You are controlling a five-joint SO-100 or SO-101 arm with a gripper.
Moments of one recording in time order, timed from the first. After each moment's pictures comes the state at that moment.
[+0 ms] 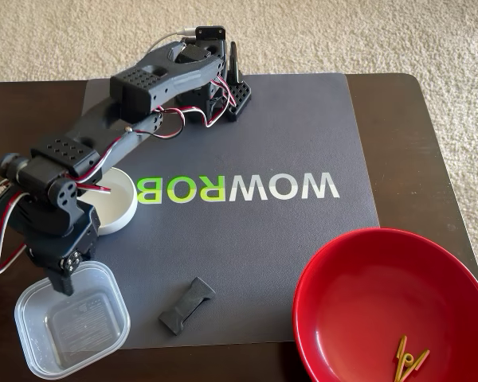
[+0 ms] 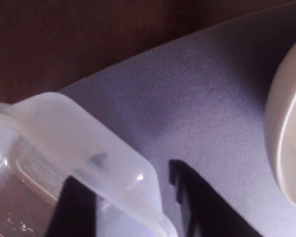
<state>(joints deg) 30.1 23.5 2.5 97.6 2.3</state>
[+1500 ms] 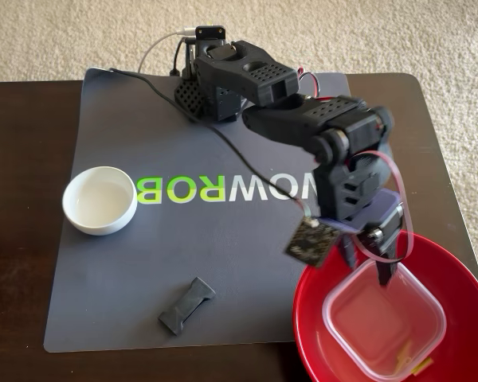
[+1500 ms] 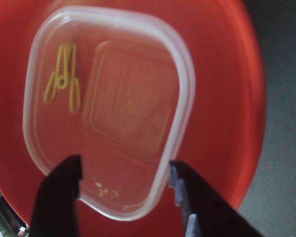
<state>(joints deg) -26.5 27.0 -11.5 98.2 14.6</state>
